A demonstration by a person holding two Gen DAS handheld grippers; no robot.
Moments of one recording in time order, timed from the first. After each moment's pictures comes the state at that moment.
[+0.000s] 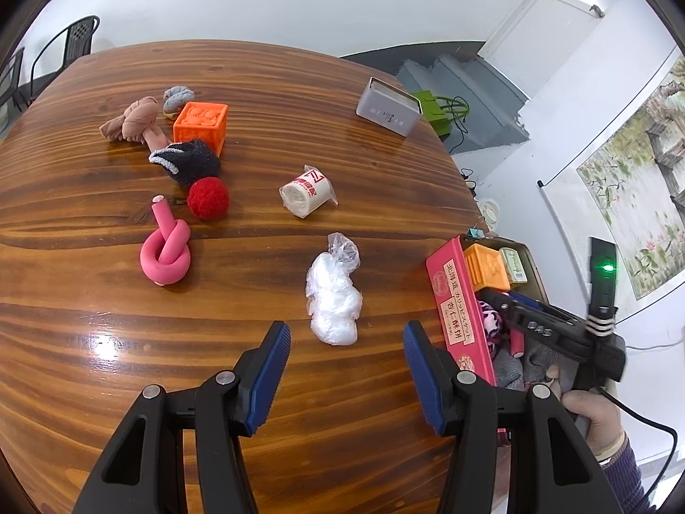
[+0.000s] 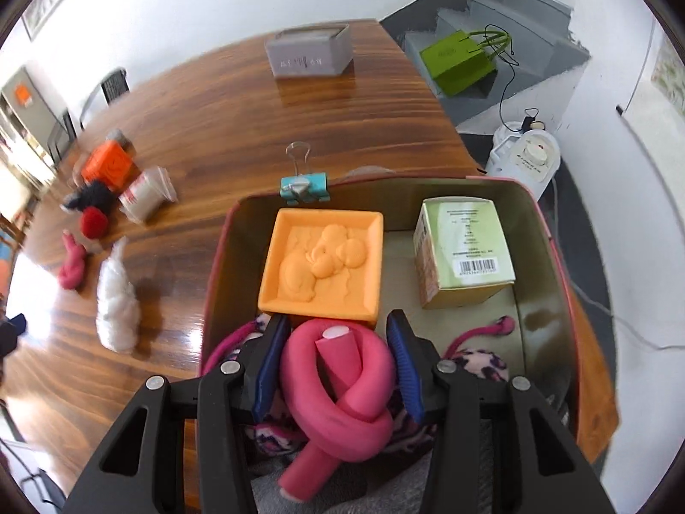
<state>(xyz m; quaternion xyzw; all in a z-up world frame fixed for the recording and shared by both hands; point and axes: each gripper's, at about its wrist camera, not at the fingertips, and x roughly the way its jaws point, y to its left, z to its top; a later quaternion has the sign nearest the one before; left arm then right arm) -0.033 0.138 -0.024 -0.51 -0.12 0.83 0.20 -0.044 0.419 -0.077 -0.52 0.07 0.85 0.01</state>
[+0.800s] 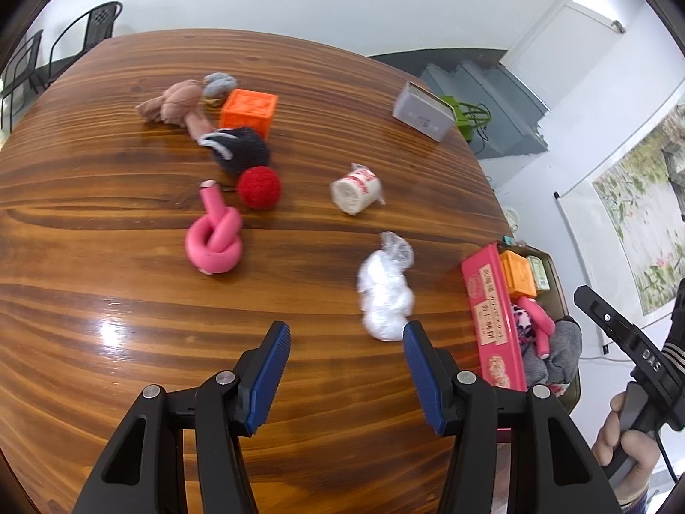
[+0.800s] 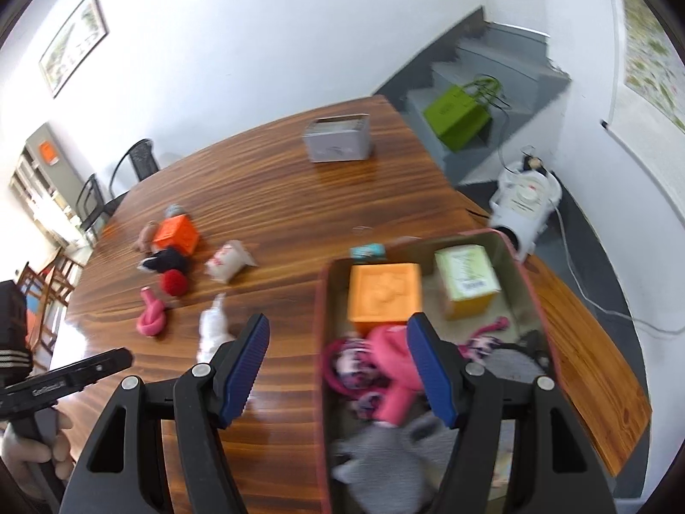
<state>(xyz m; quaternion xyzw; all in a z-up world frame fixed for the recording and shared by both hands) -0.036 0.093 -0.034 -0.52 -0.13 0.83 0.17 0.004 0.379 -0.004 -0.41 0.11 0.90 0.00</state>
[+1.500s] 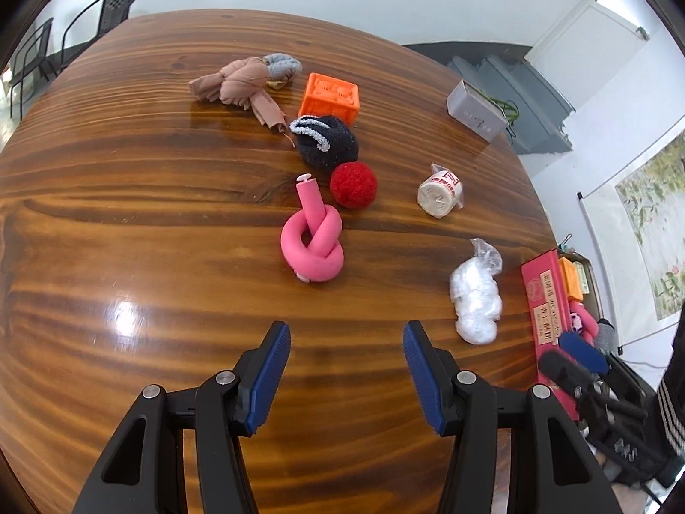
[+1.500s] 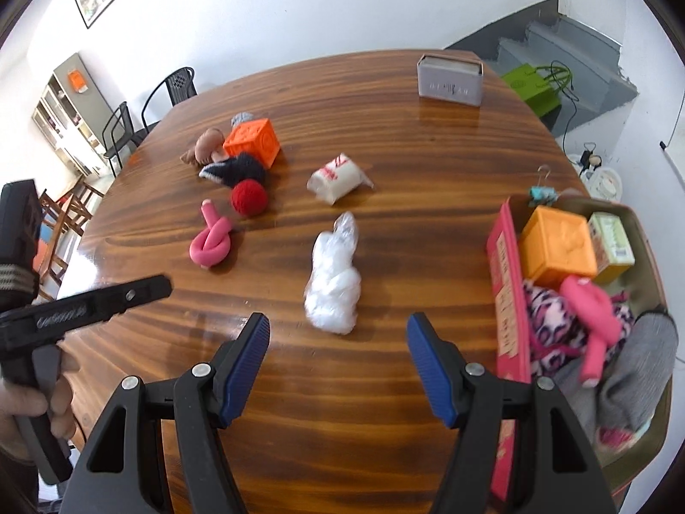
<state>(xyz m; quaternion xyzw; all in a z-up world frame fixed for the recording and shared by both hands) -0.071 0.032 -0.069 -0.55 -0.12 0.81 0.16 -0.012 0.257 -0.052 -0.49 0.06 0.87 -0.06</state>
